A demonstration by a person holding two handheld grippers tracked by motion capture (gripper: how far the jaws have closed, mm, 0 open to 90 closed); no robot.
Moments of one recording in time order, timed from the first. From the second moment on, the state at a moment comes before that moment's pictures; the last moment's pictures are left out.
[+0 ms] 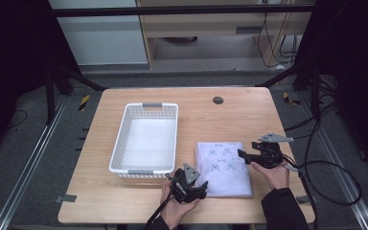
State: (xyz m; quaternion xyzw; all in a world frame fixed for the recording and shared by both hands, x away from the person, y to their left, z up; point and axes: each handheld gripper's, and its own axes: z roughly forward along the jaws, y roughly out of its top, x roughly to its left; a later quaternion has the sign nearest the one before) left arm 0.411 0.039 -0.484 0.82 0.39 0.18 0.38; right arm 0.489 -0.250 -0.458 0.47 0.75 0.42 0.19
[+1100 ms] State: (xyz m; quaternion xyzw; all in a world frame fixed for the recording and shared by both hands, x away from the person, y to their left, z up) left arm 0.422 0.033 -0.499 0.81 0.42 0.14 0.38; right arm 0.502 -0.238 -0.496 0.50 0.77 0.38 0.15
